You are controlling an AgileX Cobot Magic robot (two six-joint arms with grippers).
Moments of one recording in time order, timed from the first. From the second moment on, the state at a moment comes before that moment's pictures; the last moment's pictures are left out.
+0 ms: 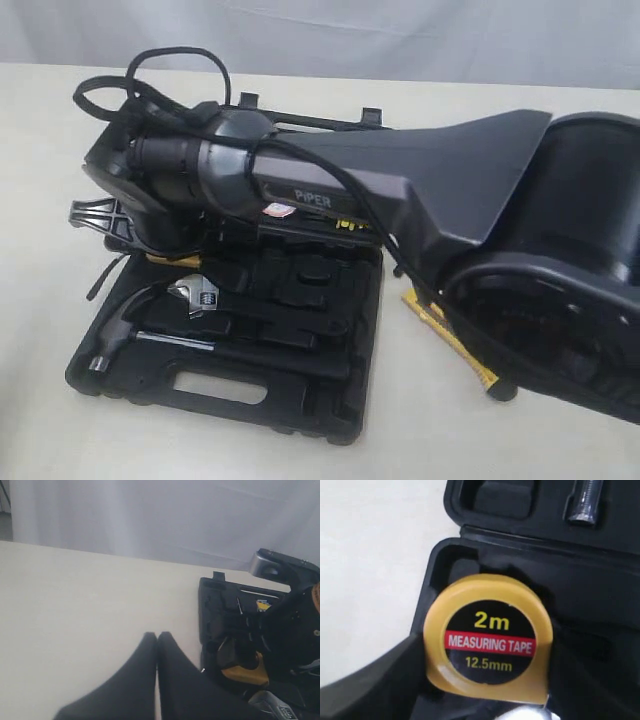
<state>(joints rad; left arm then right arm) -0.10 0.00 0.01 0.02 0.27 -0.18 0.89 2.33 -1.89 -0.34 0.84 1.18</state>
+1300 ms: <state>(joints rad) -0.10 0.00 0.01 0.02 0.27 -0.18 0.89 2.35 -1.89 -0.28 0.80 1.08</state>
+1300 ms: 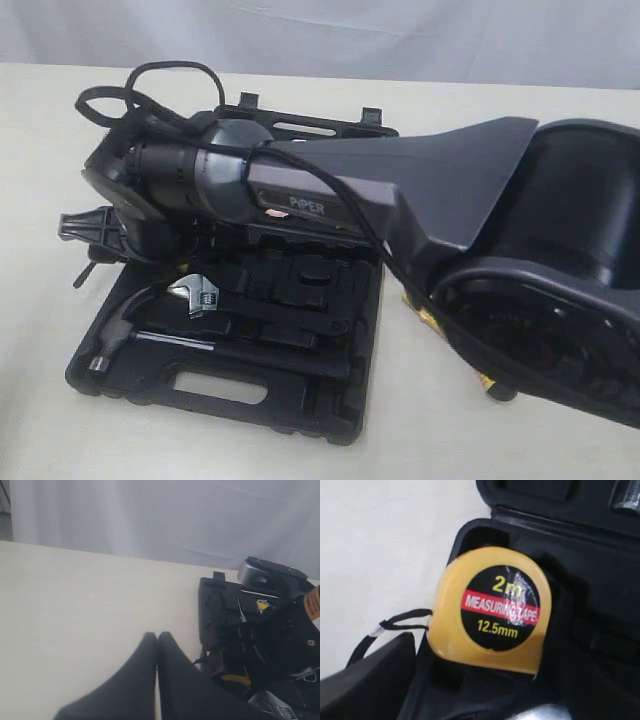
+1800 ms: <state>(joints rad) -0.10 0.00 0.01 0.02 0.27 -0.18 0.89 2.27 -1.89 -0.36 0.78 0.96</state>
